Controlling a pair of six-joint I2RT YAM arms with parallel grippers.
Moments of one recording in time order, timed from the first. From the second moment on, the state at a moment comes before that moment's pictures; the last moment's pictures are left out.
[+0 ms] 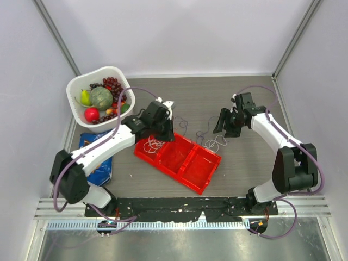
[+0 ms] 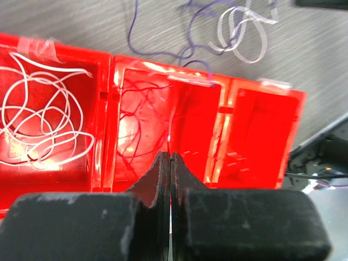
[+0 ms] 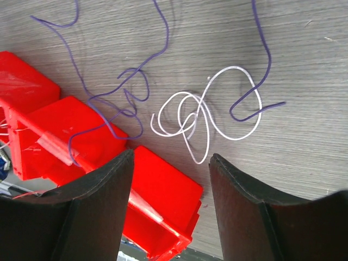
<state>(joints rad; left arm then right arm) -0.73 1.42 1.20 -0.58 0.13 -0.49 0.16 1.51 1.08 -0.67 -0.28 0.43</state>
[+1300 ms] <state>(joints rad) -0.86 1.41 1.21 -0.70 0.03 -0.35 0.36 1.40 1.14 -0.78 -0.21 0.53</state>
